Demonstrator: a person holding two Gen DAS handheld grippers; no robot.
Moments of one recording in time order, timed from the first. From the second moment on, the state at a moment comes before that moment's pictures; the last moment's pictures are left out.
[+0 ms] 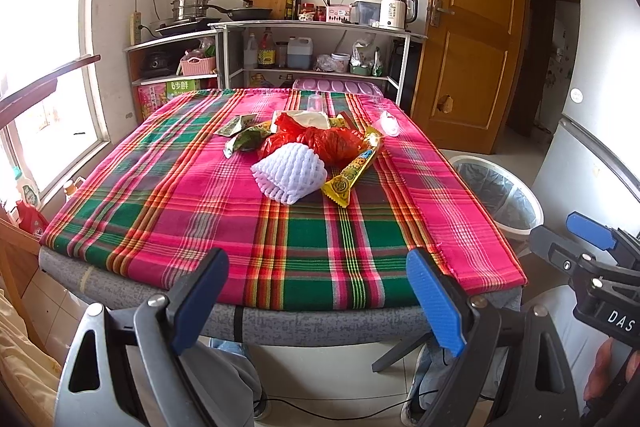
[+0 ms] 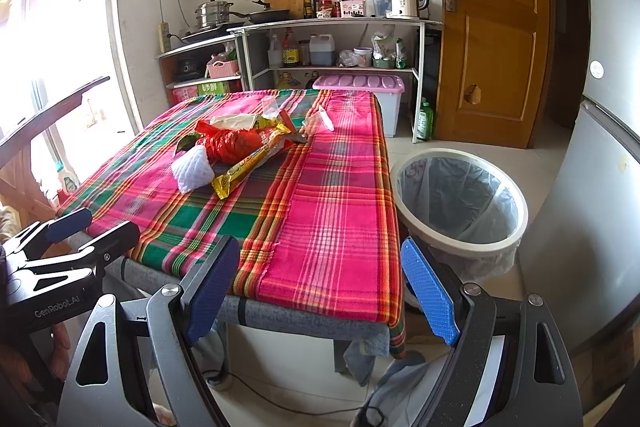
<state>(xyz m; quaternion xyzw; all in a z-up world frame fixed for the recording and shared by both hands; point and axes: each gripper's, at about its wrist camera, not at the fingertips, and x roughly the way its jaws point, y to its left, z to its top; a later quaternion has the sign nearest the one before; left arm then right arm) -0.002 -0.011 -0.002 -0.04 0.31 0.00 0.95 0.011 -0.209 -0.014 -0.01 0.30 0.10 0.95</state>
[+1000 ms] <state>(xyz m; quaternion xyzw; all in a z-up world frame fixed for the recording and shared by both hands) -0.002 -0.013 0.000 -0.04 0.31 0.00 0.95 0.011 -0.209 -0.013 -0.01 0.30 0.10 0.95</state>
